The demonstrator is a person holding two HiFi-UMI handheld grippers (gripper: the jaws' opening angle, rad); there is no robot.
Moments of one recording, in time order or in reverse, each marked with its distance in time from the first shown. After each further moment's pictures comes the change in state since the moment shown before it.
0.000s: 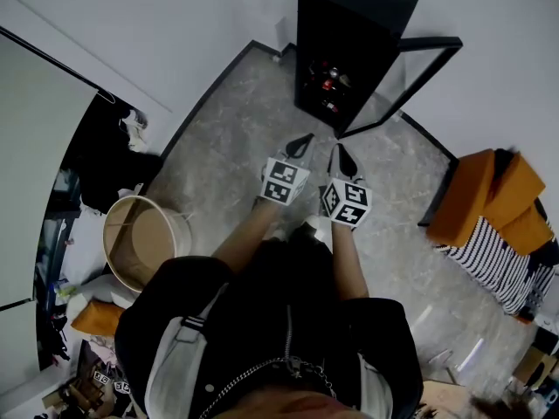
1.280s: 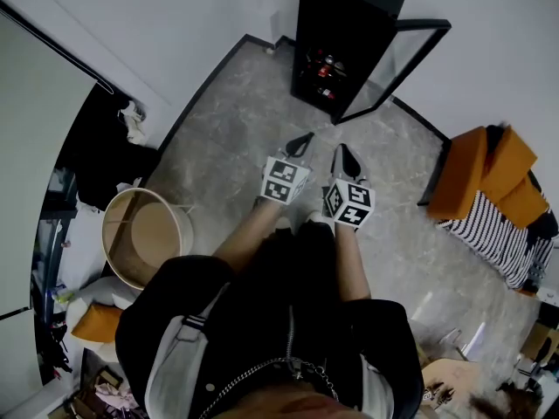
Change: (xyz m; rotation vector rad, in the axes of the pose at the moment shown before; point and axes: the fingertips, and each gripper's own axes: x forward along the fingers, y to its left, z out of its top) left arm -0.106 -0.027 -0.032 -0.025 -0.040 -0.070; right arm -0.092 0.064 -0.040 -0.043 -0.018 -0.075
